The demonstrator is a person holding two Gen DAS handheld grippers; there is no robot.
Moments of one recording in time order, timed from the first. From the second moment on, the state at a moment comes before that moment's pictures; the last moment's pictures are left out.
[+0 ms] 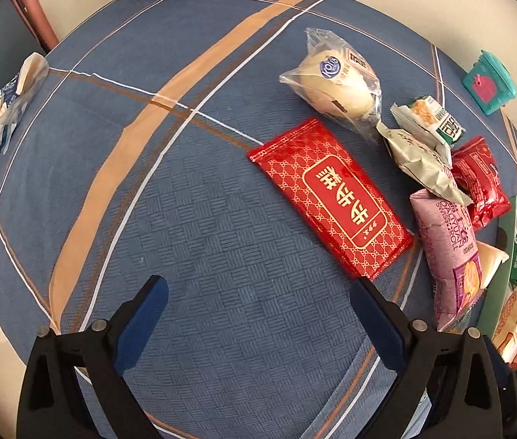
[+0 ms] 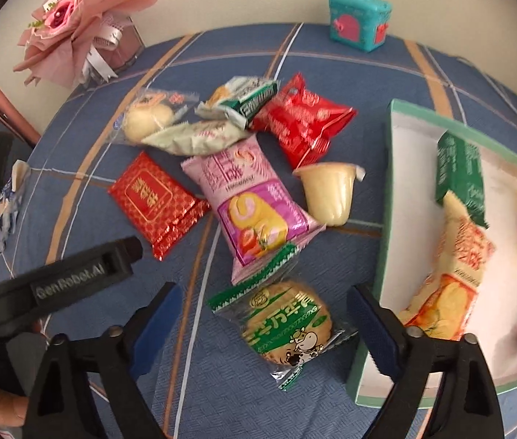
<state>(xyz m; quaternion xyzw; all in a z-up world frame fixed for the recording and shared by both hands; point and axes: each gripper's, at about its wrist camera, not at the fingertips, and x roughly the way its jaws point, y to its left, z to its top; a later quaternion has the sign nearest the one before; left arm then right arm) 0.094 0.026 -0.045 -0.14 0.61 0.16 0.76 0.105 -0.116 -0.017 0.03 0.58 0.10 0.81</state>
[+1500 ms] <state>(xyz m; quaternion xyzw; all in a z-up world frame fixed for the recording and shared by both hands) 0.132 0.013 -0.018 -0.18 0.56 0.10 0.80 0.079 -0.128 0.011 0.02 0.59 0.07 0.80</state>
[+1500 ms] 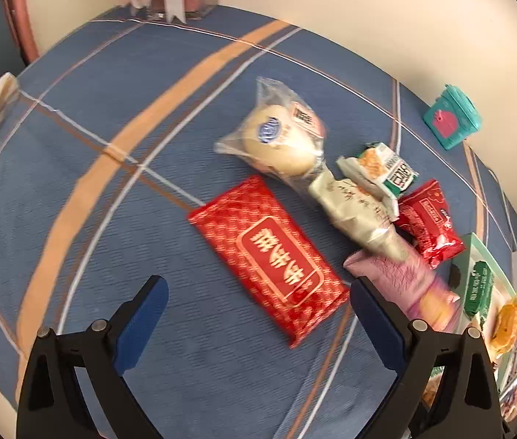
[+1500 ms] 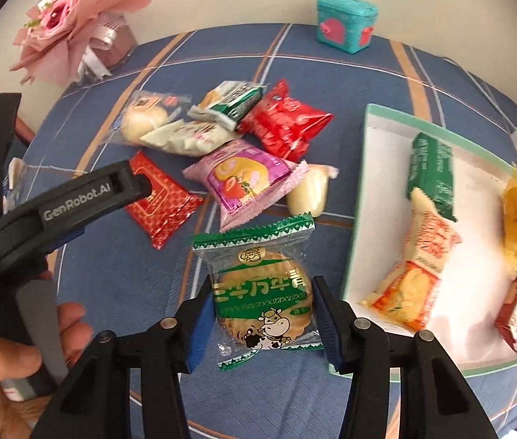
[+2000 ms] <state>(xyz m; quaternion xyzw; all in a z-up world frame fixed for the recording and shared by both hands) 0.193 -0.004 -0.058 -0.16 0.58 0.13 0.79 0.107 -0.147 0.008 0.07 0.61 0.05 0.79</state>
